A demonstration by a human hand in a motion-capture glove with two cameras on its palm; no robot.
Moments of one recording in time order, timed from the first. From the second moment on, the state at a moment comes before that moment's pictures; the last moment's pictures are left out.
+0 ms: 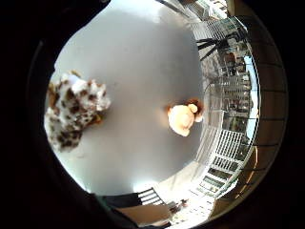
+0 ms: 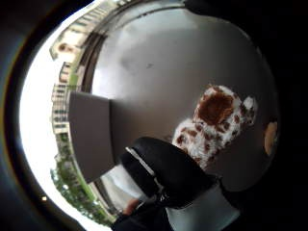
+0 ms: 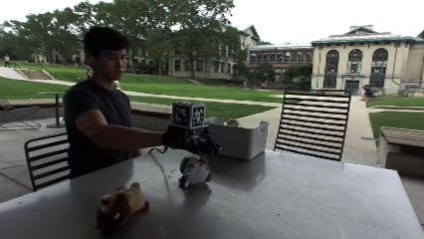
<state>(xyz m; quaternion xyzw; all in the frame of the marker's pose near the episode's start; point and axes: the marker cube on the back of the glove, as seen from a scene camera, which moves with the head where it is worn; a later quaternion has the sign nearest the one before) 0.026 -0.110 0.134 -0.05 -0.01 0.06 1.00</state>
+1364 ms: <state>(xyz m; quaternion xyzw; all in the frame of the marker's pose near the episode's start) 0.020 -0.100 0.204 -0.05 0.01 0.07 1.00</state>
